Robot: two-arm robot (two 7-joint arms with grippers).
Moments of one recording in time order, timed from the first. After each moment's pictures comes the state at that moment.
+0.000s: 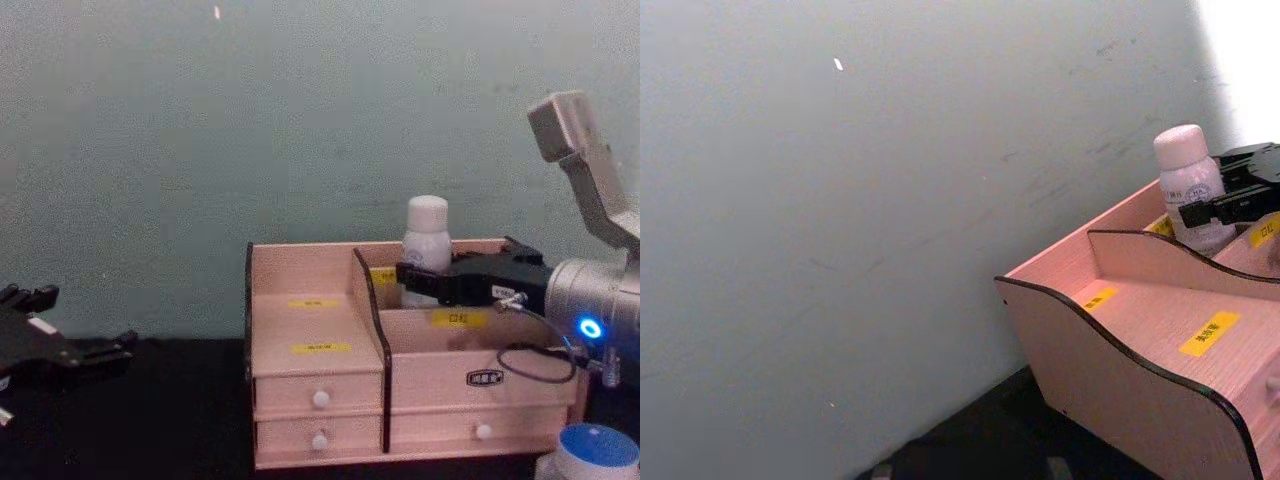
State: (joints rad) left arm -0.20 0.60 0.45 -1.41 -0.25 -0.12 0.03; right arm 0.71 0.14 -0.37 -0.73 0.23 -0.12 0.48
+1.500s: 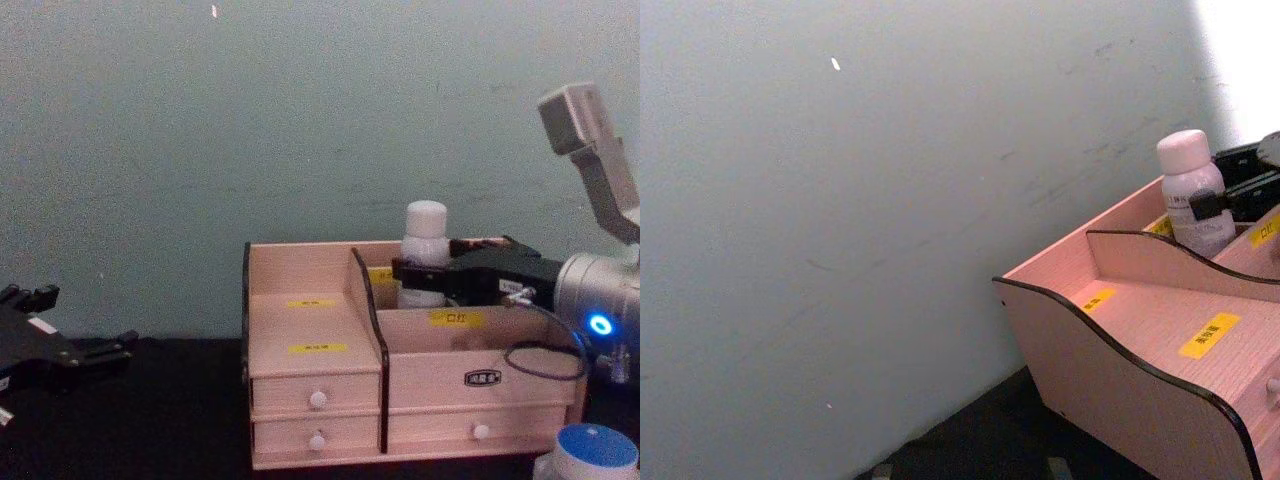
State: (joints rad) left arm -0.20 0.60 0.45 -1.41 -0.25 -0.12 0.03; right arm 0.68 0.16 -0.36 -0.79 0.23 -0.13 0.48
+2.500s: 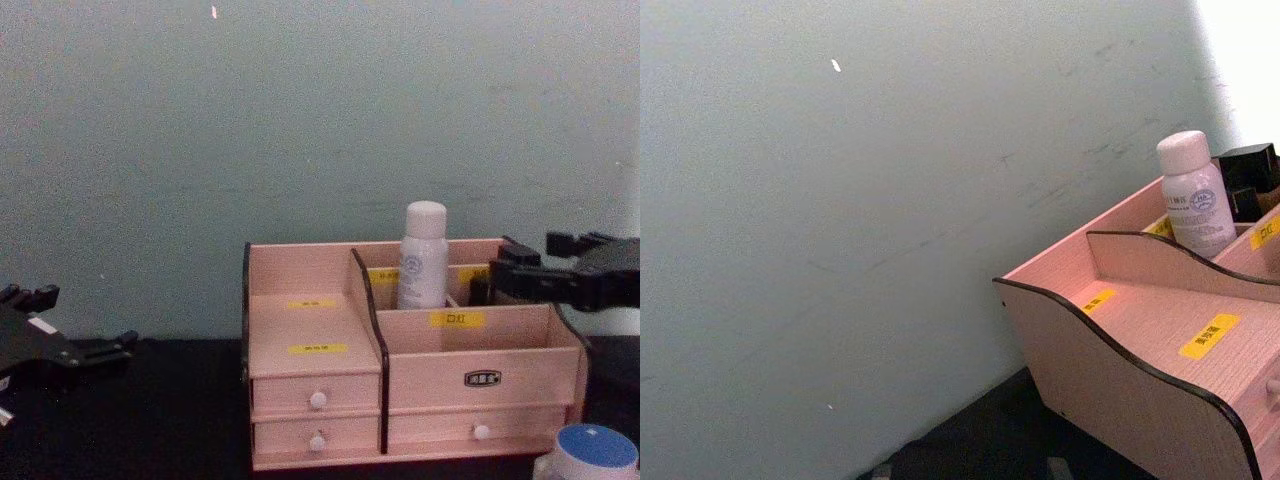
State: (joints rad) left arm -0.20 0.60 0.45 -1.41 -0.25 -0.12 0.03; right arm 0.33 0.43 -0.30 -1.38 0.37 0.03 0.53
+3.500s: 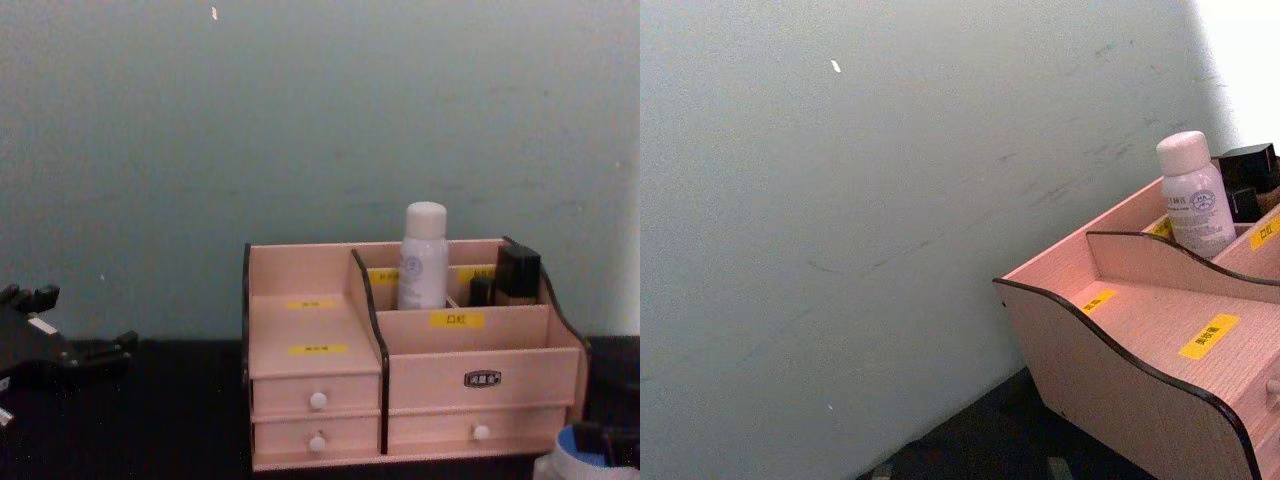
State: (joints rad) left arm -0.20 0.60 0.45 -1.41 -0.25 -0.12 0.03; right arm 0.13 0.62 -0.31 -1.53 0.47 0.20 0.49
